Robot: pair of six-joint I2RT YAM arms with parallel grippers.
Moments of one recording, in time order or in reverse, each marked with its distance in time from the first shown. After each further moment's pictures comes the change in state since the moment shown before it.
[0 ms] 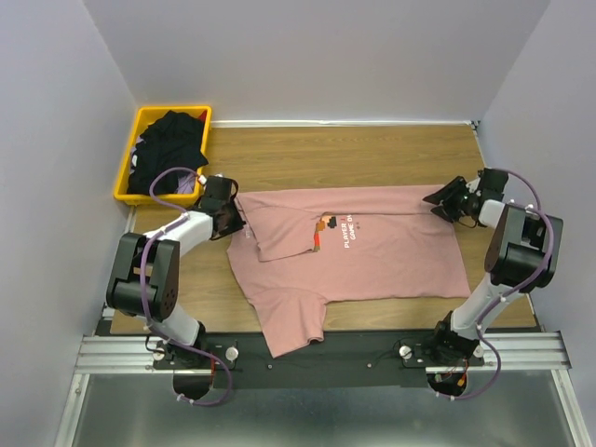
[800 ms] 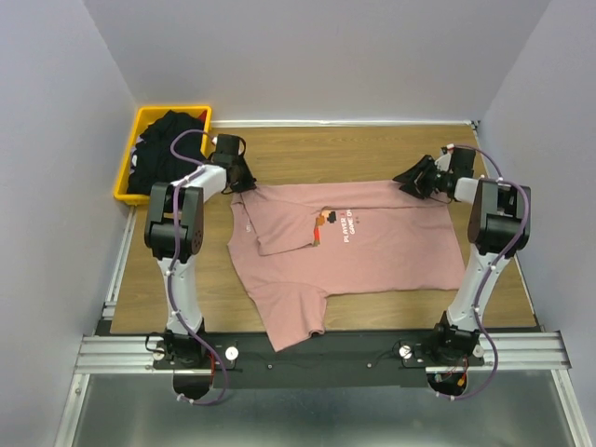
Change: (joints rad) left arm 0.049 0.475 0.562 -0.026 0.131 0.005; right arm 0.163 0.292 0.296 0.061 -0.187 0.037
